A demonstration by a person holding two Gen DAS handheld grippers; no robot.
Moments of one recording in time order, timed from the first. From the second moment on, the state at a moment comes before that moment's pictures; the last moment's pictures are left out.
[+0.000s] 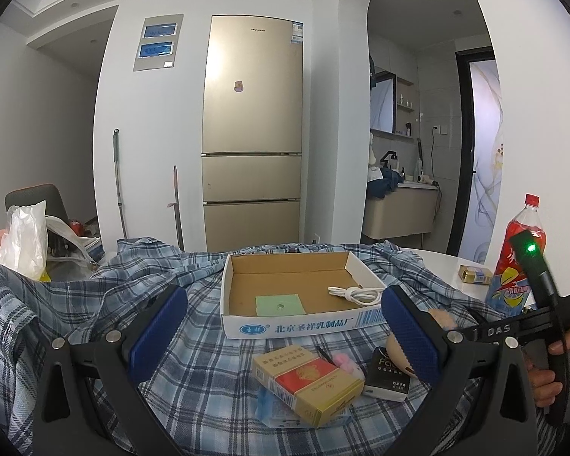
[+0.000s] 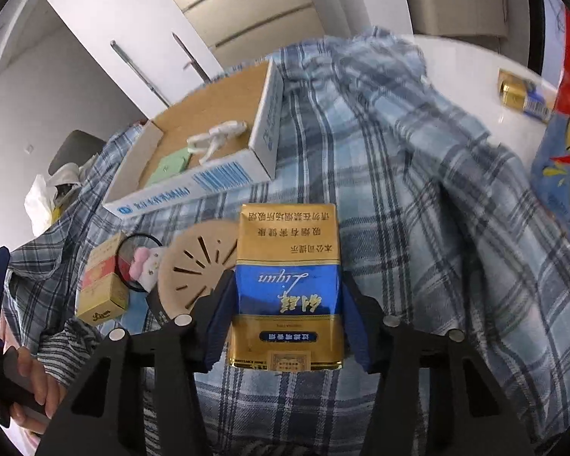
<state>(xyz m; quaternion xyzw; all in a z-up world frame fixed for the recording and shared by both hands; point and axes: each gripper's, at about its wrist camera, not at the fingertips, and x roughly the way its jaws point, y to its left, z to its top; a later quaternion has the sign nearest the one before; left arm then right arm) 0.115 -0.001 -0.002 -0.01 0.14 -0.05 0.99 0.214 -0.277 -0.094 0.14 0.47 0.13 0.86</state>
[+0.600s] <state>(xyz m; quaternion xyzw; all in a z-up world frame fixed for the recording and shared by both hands) 0.149 0.025 -0.020 -0.06 0.25 0.00 0.97 0.188 -0.225 -0.059 -0.02 0.40 0.14 0.90</state>
